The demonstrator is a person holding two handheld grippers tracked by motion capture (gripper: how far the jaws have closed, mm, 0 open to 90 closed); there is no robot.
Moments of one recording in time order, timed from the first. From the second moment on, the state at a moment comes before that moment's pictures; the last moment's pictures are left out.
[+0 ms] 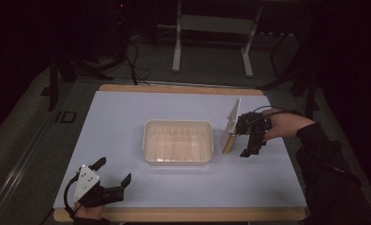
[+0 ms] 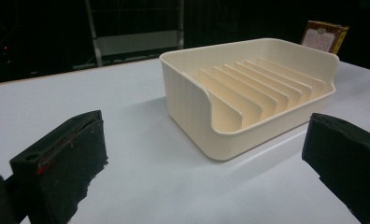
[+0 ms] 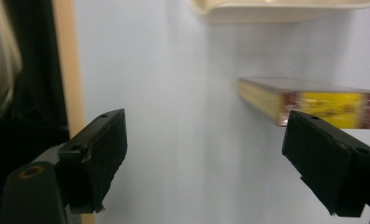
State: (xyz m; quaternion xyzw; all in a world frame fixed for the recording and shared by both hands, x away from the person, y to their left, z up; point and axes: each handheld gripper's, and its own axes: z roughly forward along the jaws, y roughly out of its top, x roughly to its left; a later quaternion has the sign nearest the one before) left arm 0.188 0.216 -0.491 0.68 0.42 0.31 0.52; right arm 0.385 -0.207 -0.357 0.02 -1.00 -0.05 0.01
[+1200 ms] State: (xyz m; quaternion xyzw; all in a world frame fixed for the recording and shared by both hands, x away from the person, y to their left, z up) left arm 0.188 0.217 -0.492 0.67 0.43 0.30 0.52; right arm 0.450 -0.198 -0.381 0.01 -1.00 -0.05 -0.03
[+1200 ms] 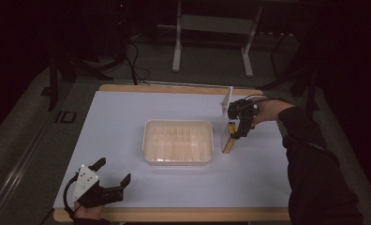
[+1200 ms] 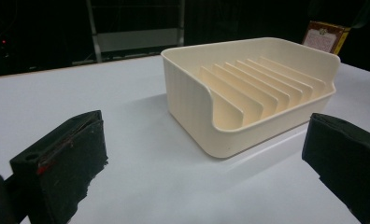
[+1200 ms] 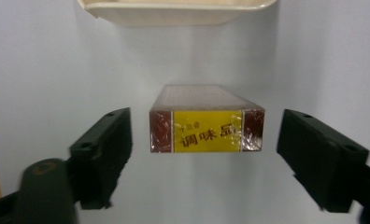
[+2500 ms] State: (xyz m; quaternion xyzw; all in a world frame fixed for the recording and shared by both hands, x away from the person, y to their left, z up) left arm 0.187 0.217 -0.492 0.68 0.43 0.30 0.52; right arm 0.449 -0.198 -0.382 0.01 -1.00 -0.02 0.02
